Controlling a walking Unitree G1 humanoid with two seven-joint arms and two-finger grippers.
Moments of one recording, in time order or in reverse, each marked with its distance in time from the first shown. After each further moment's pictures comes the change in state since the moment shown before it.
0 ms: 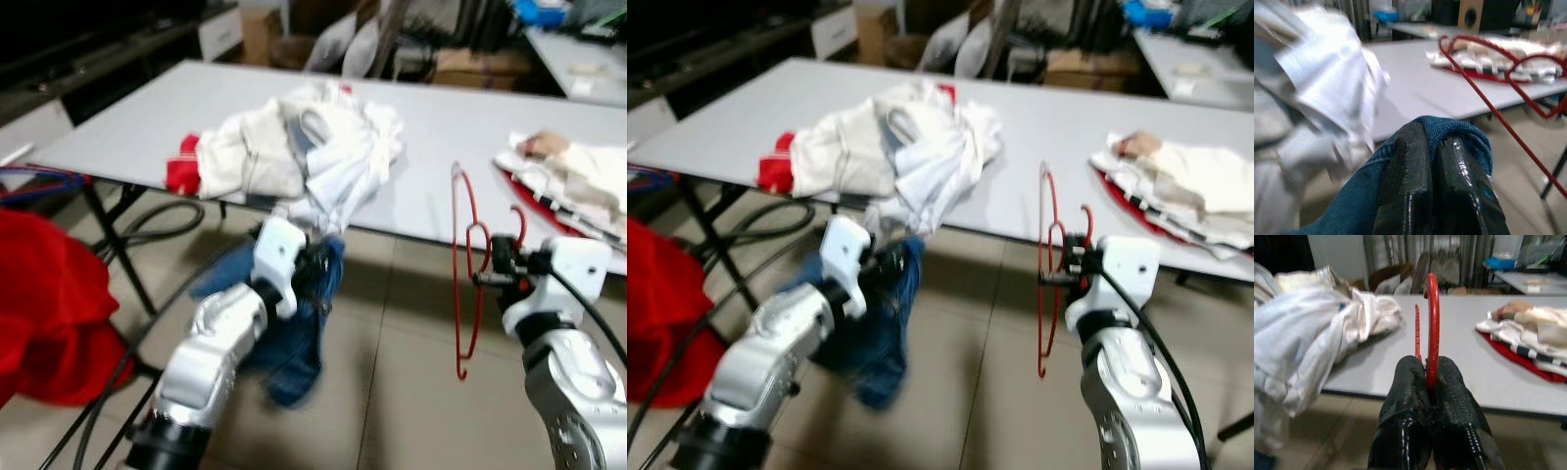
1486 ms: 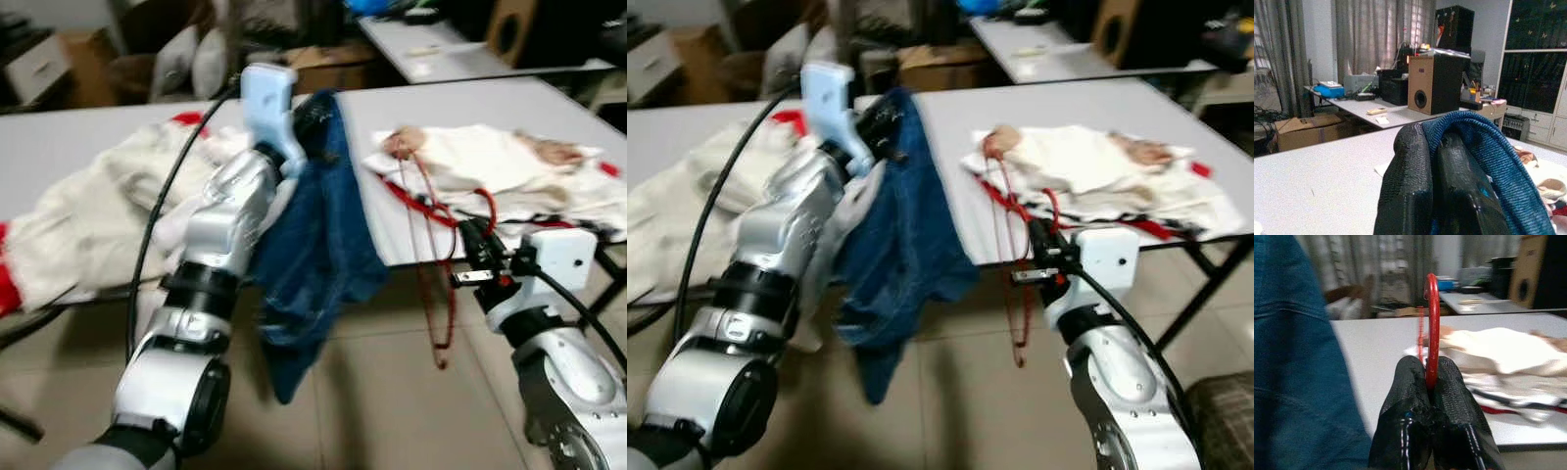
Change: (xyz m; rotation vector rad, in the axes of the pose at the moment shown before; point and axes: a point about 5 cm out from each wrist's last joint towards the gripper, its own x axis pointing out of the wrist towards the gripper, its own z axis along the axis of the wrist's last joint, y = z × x) left arm 0.074 0.054 0.103 -0.033 -0.281 0.133; right arm -0.009 0.022 0.017 -0.032 -0.067 0.177
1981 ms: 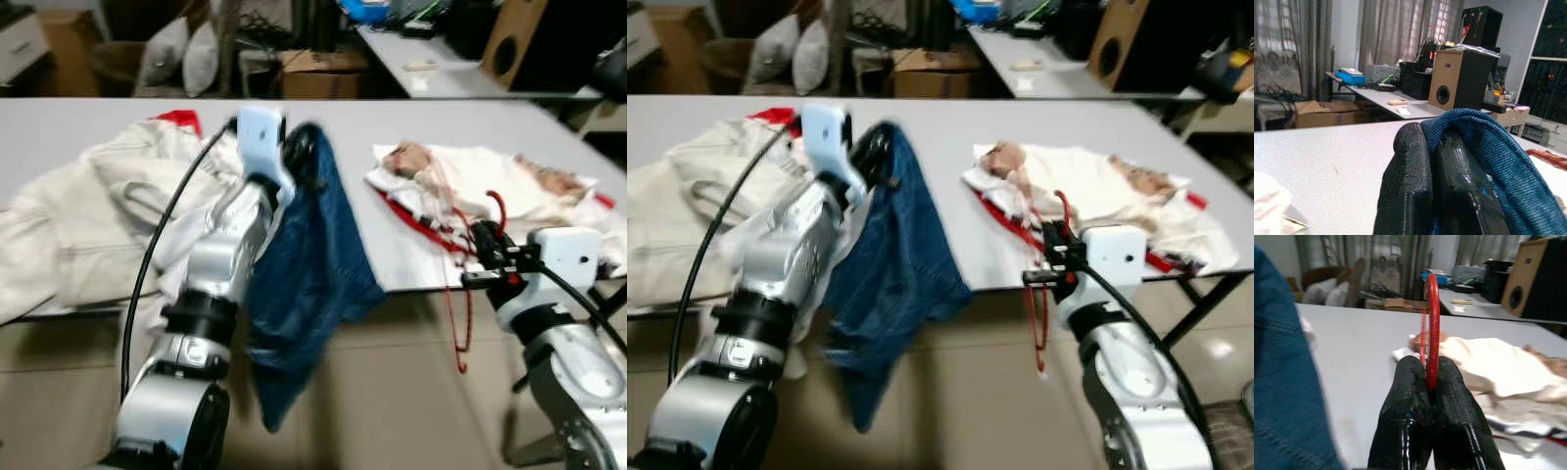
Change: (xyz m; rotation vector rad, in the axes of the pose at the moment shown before) left arm -0.017 0.002 -0.030 0.007 0.045 0.093; right arm 0.002 -0.012 -0.001 -0.050 0.043 -0.030
